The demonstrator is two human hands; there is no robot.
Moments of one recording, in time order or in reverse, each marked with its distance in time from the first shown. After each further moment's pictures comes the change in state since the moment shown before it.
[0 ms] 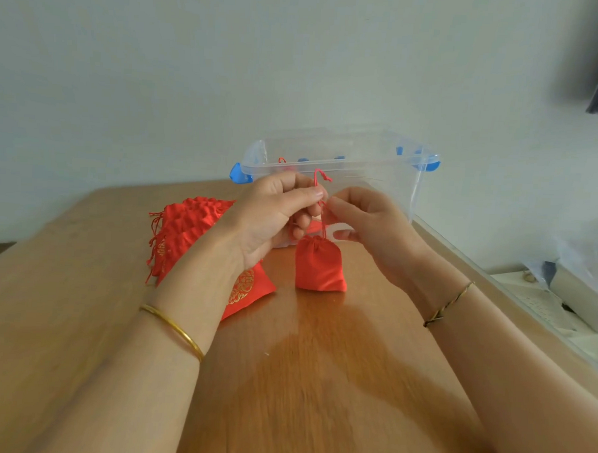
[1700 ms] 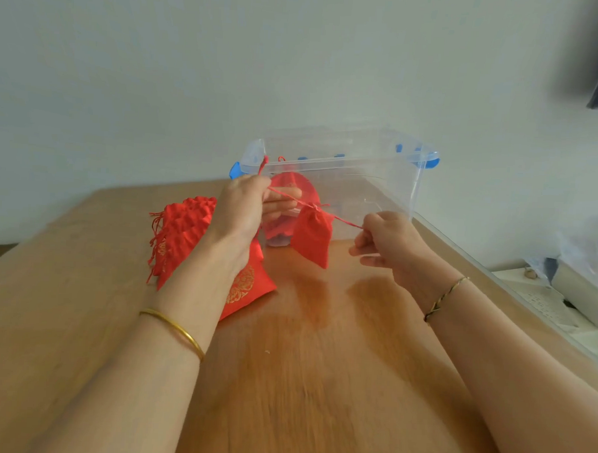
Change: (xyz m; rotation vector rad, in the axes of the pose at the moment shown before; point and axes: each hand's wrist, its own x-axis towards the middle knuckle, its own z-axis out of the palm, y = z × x) left_hand 0.006 -0.010 -0.009 -0.021 0.377 0.025; right_hand 0.008 0.028 -0.015 -0.118 0.231 0.358
